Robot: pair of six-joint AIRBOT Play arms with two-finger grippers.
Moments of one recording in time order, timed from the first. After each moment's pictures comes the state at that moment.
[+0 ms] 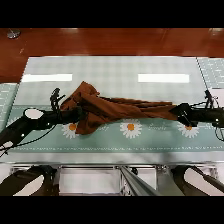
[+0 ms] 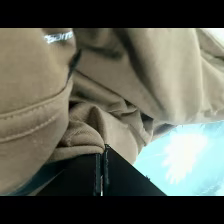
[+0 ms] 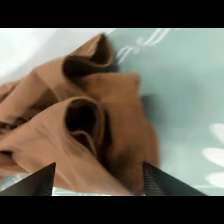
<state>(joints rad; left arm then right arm) -0.16 -1.09 0.47 0.49 -0.69 -1.18 -0.47 -1.16 0.62 -0.82 1.07 1.27</state>
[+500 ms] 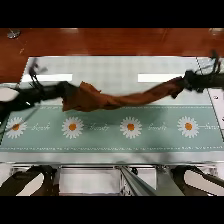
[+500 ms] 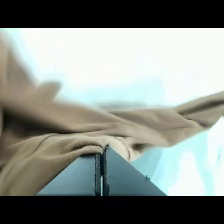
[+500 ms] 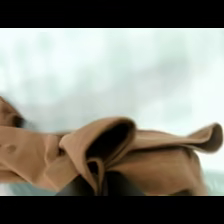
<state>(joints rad) 0.00 -0.99 0.84 0.49 -0.81 -1.17 -0.31 -1.27 1.24 -0.81 1.20 1.35</state>
